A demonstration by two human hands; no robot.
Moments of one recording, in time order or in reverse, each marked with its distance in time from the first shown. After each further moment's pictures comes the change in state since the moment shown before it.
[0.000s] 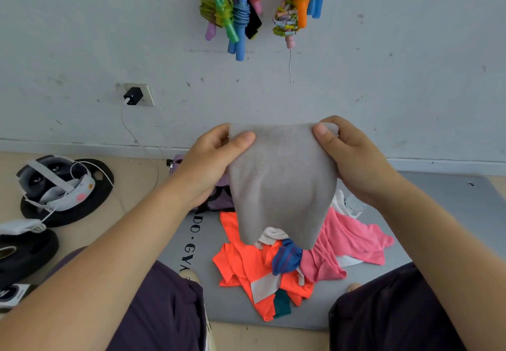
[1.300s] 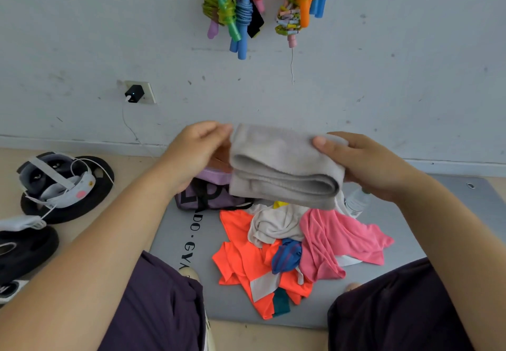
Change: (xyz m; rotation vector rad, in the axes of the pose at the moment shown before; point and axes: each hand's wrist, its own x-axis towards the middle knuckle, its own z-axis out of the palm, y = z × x) left_hand 0.007 0.005 -0.030 0.293 0.110 -0.035; right_hand -0.003 -0.005 -0.021 0.006 -0.287 0.135
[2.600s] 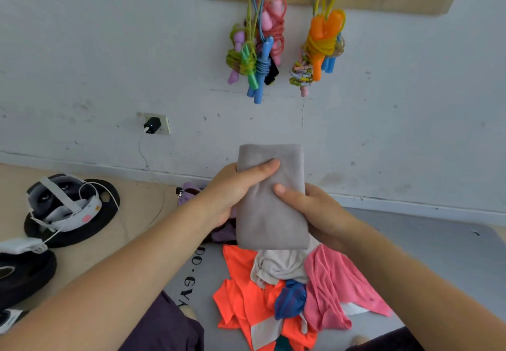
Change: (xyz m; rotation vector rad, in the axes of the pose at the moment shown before) left_hand 0.011 0.019 0.022 -0.347 -0.140 -0.186; right_hand 0.033 -0.015 0.072 0.368 -0.094 0.086
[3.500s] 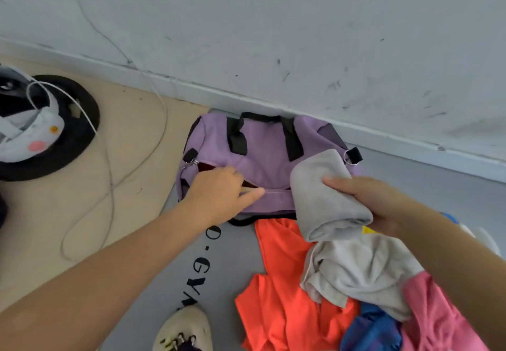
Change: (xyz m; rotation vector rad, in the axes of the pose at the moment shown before) left_hand 0.198 -0.306 -0.228 1.622 0.088 0.011; right_hand 0.287 0.244 -0.085 -0.002 0.046 0.653
